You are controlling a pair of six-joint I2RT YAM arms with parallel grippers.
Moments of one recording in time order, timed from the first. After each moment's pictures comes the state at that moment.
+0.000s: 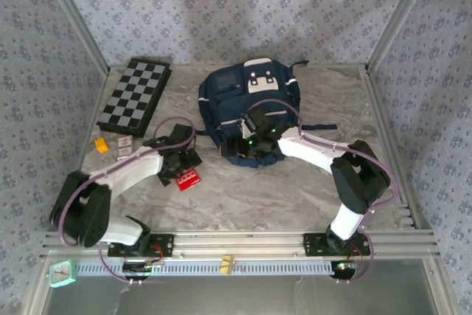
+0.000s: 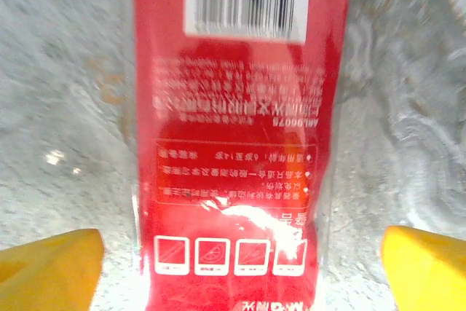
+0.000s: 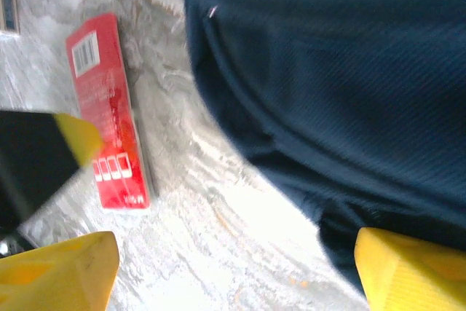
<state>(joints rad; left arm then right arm) -0.51 1.34 0.78 -0.70 -0.12 -1.08 0.74 1.70 1.14 -0.42 -0.32 0.64</state>
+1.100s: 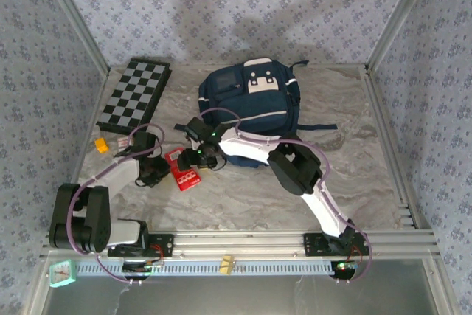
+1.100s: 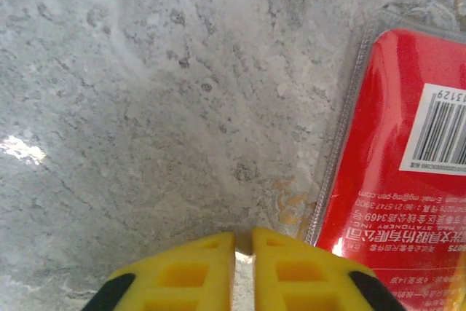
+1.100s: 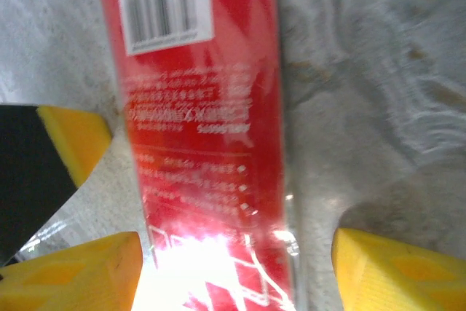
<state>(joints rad) -0.14 1.32 0.56 -0.49 0.11 -0.84 0.97 2.25 1.75 -0.59 -0.34 0.69</state>
